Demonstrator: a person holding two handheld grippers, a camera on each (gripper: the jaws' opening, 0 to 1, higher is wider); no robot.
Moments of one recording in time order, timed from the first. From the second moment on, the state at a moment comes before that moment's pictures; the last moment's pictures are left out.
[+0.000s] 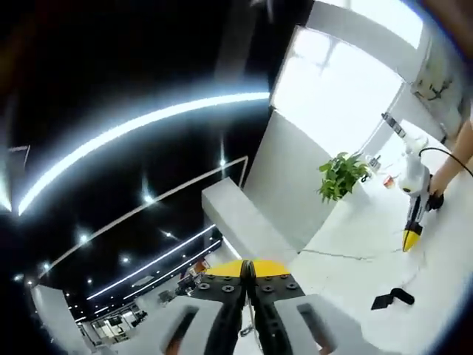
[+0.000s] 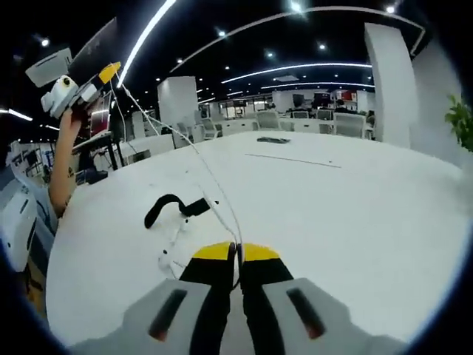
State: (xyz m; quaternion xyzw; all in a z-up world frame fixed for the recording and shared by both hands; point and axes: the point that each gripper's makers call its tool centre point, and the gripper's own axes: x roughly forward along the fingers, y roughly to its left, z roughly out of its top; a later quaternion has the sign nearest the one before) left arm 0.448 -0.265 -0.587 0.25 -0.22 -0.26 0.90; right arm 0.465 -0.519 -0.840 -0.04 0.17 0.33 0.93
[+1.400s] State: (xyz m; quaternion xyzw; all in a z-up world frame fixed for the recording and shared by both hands) left arm 0.371 -0.405 -0.666 0.18 -0.15 -0.52 0.82; right arm 0.463 -0.515 -0.798 -0.08 0.13 0.31 0.94
